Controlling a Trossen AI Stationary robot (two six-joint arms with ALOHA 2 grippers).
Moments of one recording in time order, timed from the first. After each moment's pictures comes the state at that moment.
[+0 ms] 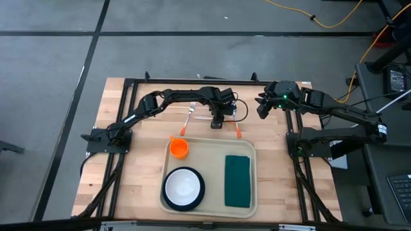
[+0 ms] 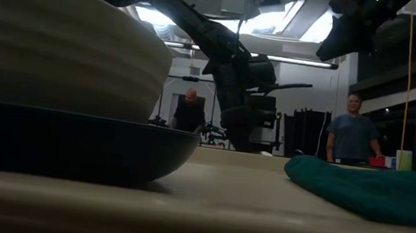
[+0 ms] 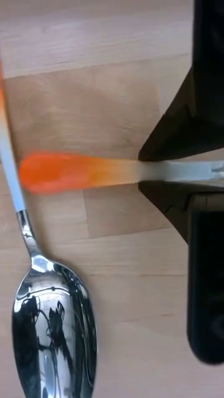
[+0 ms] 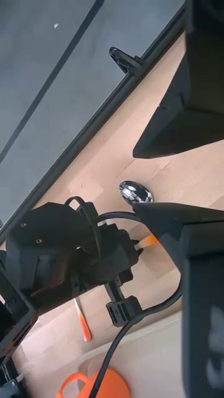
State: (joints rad) left arm 0.32 2.46 2.02 -0.84 0.21 0.40; right arm -0.35 0.92 0.95 -0.72 0.27 0.23
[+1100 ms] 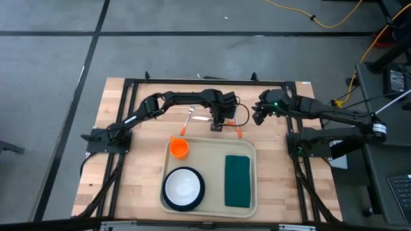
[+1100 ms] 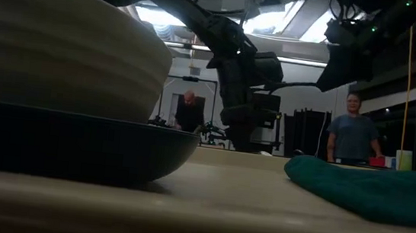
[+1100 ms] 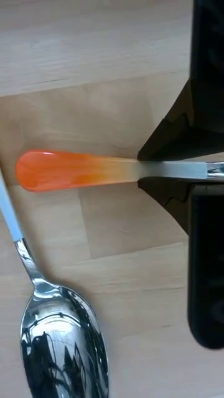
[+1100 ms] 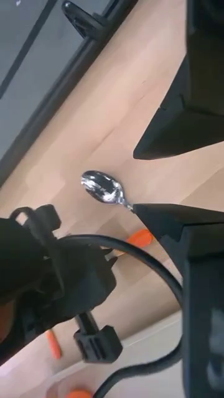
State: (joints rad) left arm 0.29 2.46 2.09 -0.90 0.12 0.43; right arm -0.35 0.93 0.74 -0.59 0.23 0.31
